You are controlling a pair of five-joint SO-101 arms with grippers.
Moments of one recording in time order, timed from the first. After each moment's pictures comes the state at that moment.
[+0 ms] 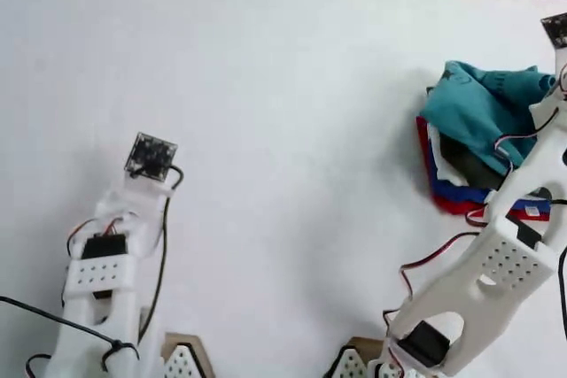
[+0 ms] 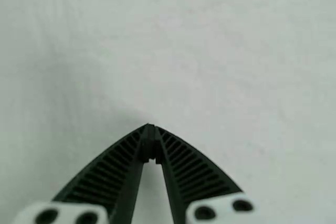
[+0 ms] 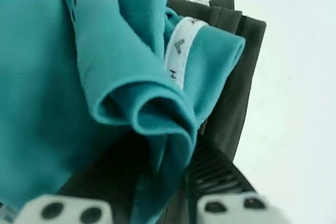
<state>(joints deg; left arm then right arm) -16.4 -49.5 80.4 34.7 -23.3 33.9 36.4 -47.9 80.4 48.6</state>
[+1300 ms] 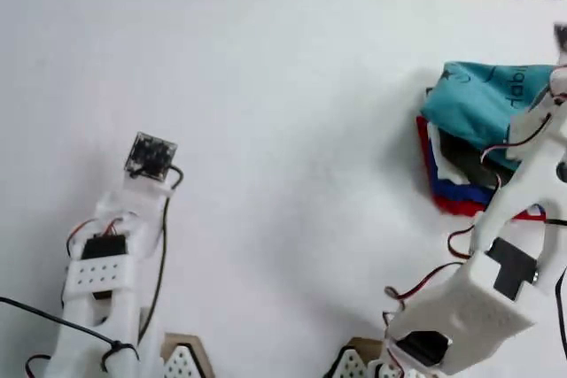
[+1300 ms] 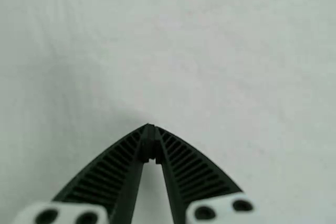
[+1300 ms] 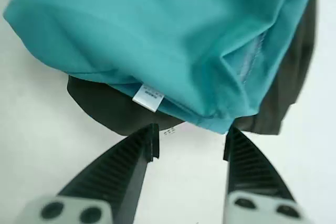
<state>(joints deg) -16.4 -49.5 80.6 34.0 -23.3 31.3 14.1 -24.4 96.4 25.1</state>
